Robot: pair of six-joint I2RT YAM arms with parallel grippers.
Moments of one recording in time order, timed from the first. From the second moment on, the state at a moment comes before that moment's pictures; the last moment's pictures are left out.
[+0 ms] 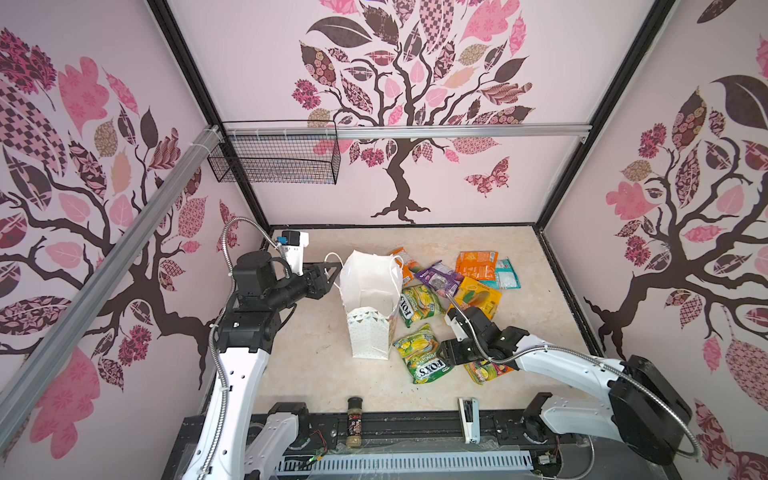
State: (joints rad) left arm -0.02 0.92 1.09 -0.53 0.63 -0.26; right arm 0.71 1.24 0.56 -0.35 -0.18 0.49
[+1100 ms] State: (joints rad) left arm -0.02 0.93 1.09 -0.53 0.63 -0.26; right arm 0.71 1.37 0.54 -0.21 -0.25 0.46
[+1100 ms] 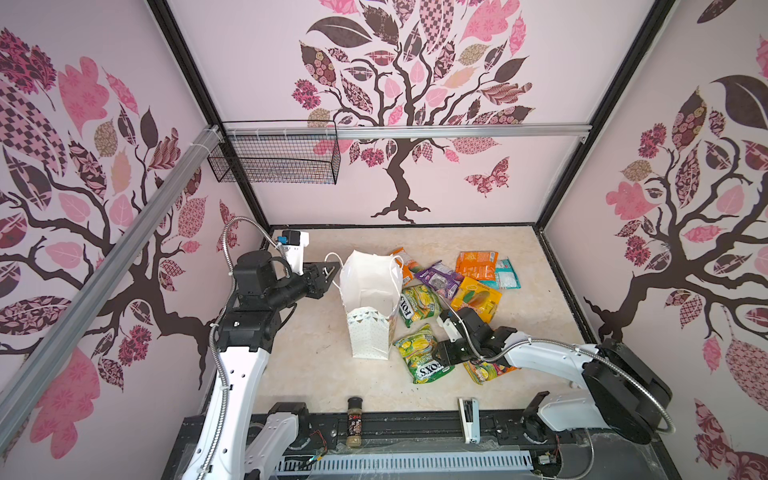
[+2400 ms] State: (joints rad) left arm -0.02 0.93 1.09 -0.52 0.66 -0.27; right arm 0.71 1.12 0.53 -0.20 -0.27 0.51
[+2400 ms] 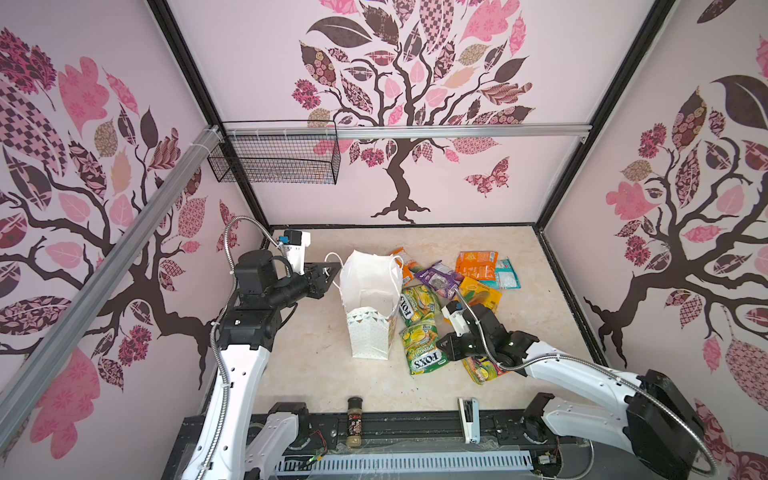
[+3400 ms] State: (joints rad) left arm -0.02 0.92 1.08 -0.51 0.68 -0.27; right arm 0.71 0.90 0.71 -0.35 -0.17 0.48
